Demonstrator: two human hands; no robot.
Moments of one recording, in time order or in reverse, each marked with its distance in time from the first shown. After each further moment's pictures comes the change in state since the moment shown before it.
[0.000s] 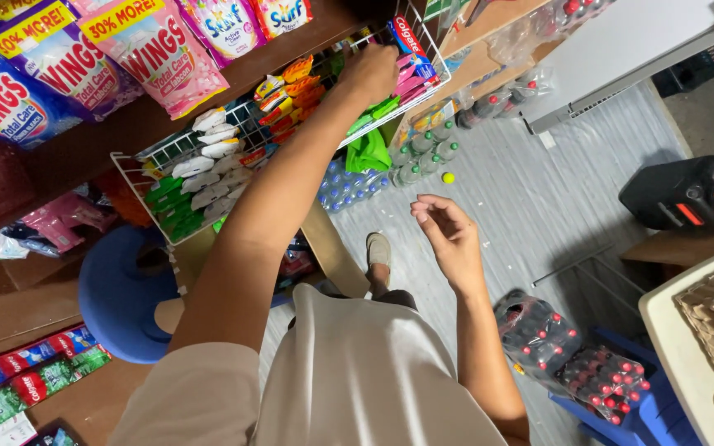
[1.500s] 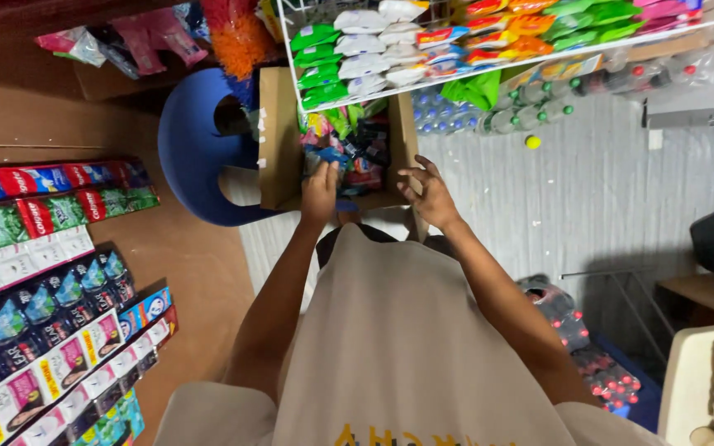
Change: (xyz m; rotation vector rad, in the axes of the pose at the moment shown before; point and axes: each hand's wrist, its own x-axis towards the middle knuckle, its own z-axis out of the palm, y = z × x) left_hand -0.465 -0.216 0.138 -0.503 0.534 -0.507; right_hand -0.010 0.206 0.147 -0.672 -0.610 -0.003
